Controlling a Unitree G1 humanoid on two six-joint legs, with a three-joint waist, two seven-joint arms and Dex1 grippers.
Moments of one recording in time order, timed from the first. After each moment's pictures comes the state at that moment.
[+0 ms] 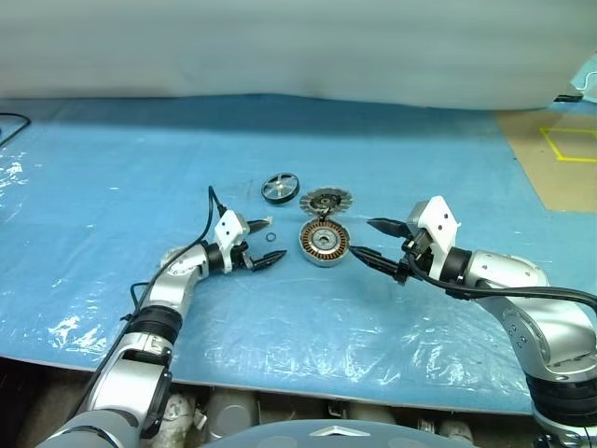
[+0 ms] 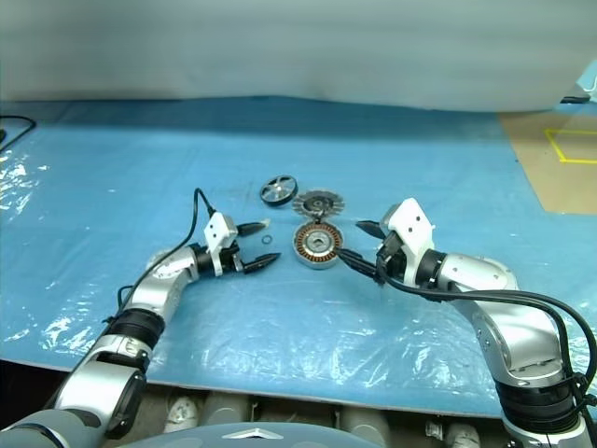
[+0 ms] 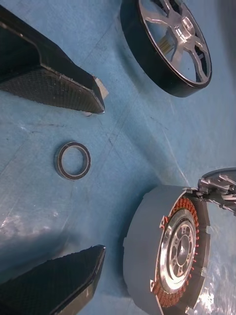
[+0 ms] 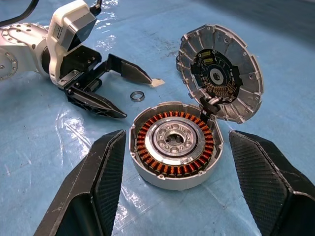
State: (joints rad) left arm -0.49 0.29 -0.07 0.67 -0.16 -0.24 -0.98; right arm -0.13 -0.63 -0.08 -0.58 0.44 0.75 0.73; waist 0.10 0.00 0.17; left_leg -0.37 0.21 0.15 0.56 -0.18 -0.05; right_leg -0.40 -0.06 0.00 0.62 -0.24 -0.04
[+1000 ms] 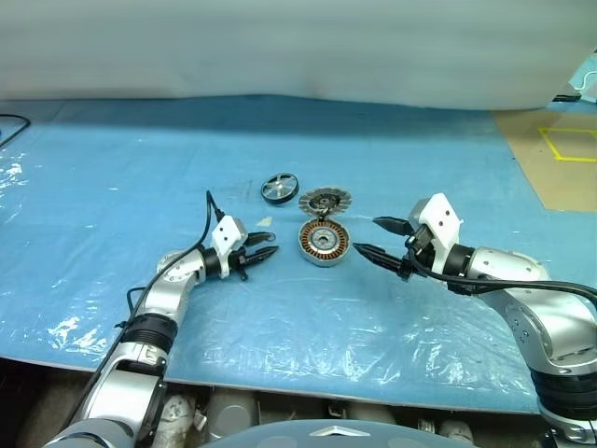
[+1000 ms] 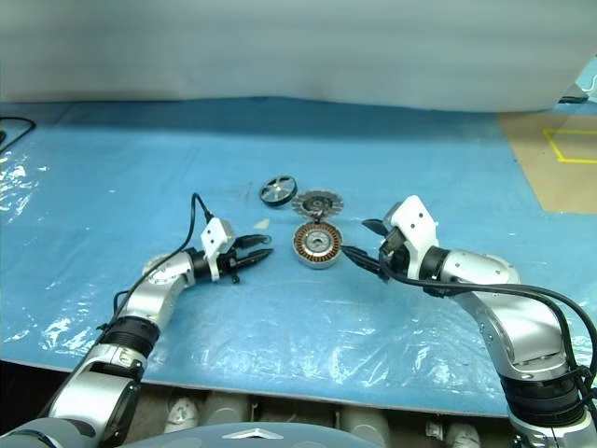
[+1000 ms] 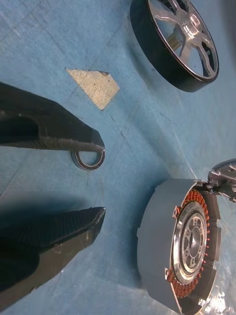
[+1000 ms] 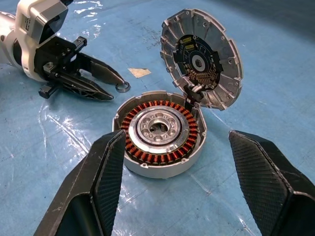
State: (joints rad) left arm -0.44 0.32 -0.08 0.59 -0.14 -0.22 -0.99; right arm -0.15 -0.67 -0.07 -0.54 0.45 0.75 0.70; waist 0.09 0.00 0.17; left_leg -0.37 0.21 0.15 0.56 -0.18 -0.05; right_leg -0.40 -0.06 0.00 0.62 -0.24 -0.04
